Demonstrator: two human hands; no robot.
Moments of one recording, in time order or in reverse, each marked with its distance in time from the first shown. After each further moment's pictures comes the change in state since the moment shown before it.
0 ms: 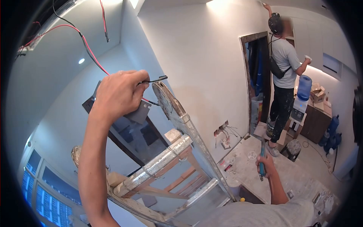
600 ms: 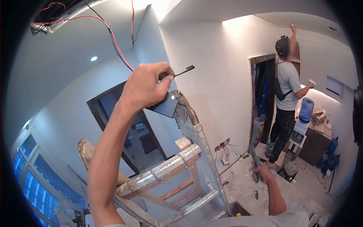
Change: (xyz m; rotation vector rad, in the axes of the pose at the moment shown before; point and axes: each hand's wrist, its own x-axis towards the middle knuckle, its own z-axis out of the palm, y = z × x) left_hand 0.016 -0.006 0.005 -0.423 0.191 -0.146; right_hand 0.044 -0.023 0.006 -0.215 -0.177 0.062
